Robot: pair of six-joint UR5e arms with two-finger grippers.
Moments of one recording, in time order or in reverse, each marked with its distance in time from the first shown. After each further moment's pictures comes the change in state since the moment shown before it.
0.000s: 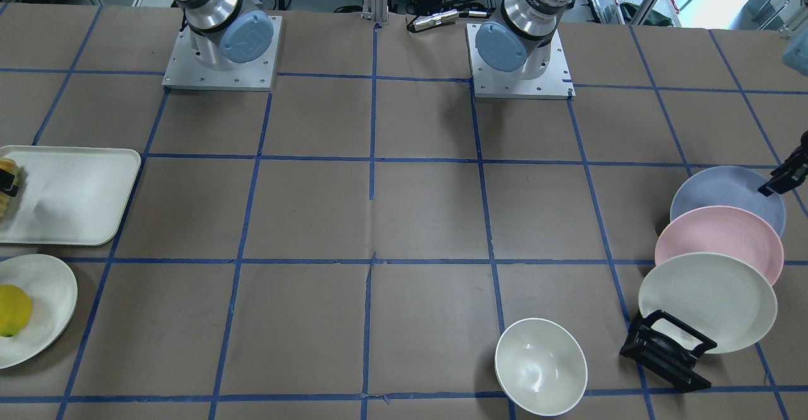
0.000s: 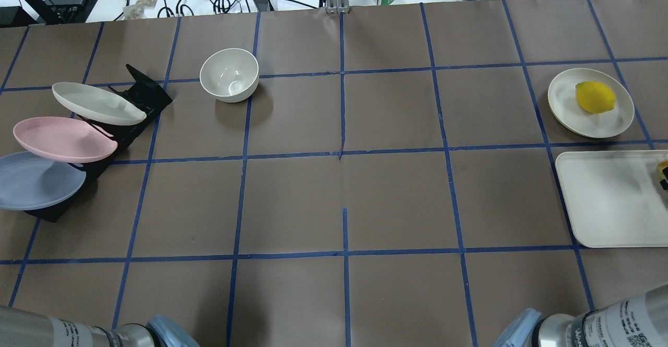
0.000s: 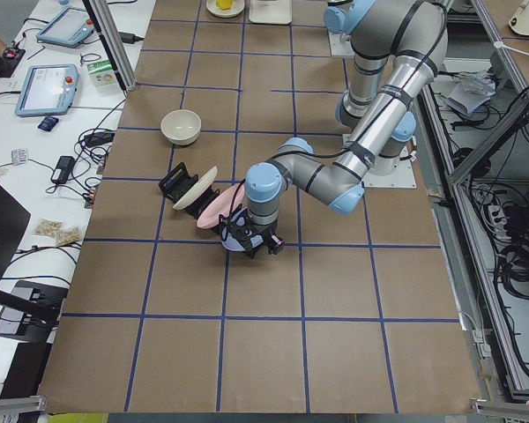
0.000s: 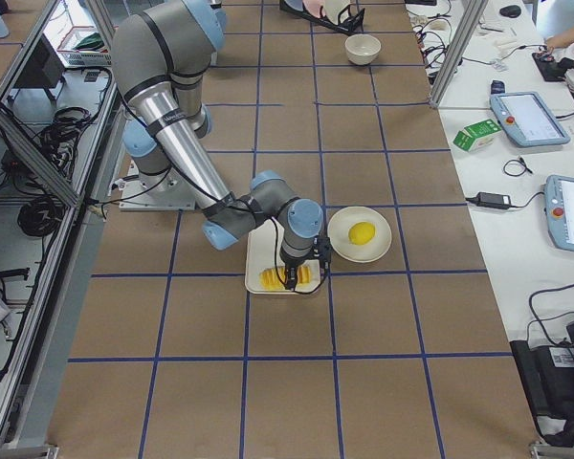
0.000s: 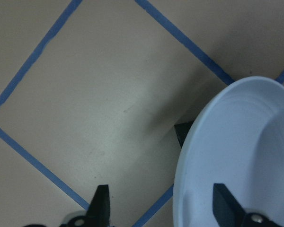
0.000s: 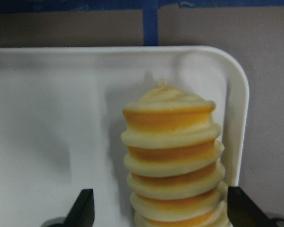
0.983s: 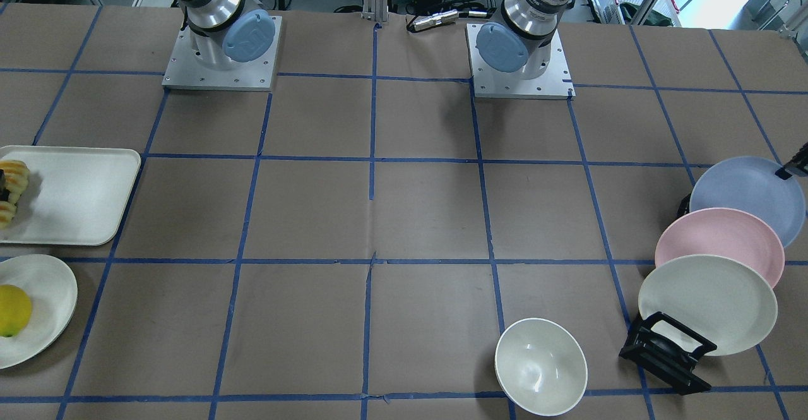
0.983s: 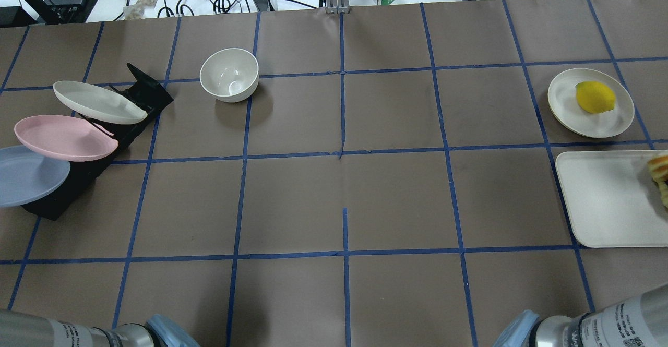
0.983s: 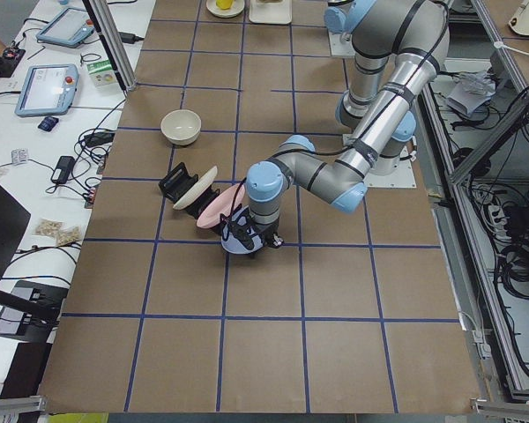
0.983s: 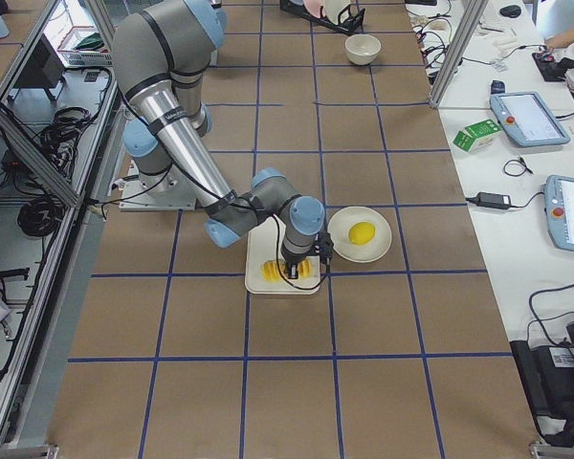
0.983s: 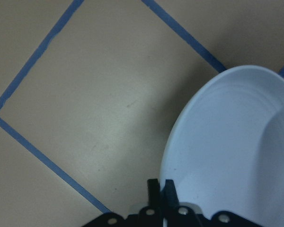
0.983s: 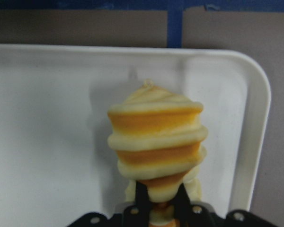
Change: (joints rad) left arm 0.019 0.027 0.062 -0.095 0.005 0.005; right arm 0.035 -0.022 -0.001 0.022 0.001 -0.016
